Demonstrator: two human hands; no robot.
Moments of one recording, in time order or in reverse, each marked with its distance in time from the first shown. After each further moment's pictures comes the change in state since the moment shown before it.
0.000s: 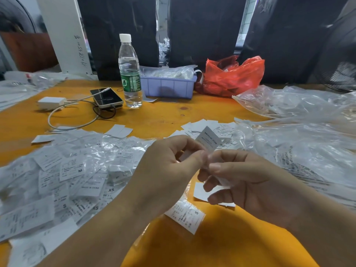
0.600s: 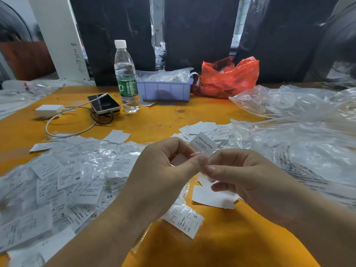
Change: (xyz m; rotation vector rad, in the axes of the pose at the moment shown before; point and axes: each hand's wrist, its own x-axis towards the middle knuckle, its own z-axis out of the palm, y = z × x) left_hand 0.001 0.001 -0.002 -0.022 0.048 -0.023; right_hand -0.003 -0.003 0.003 -0.294 0.167 -0.101
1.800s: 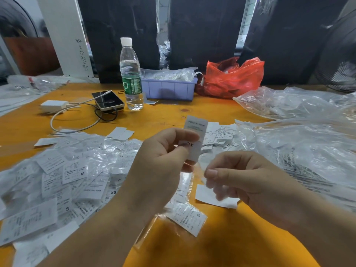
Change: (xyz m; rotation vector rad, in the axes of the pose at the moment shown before) left_hand 0.004 -0.003 -0.001 -0.218 0.079 -0.055; right_hand 0.000 0.002 0.003 0.002 -0.033 -0.017
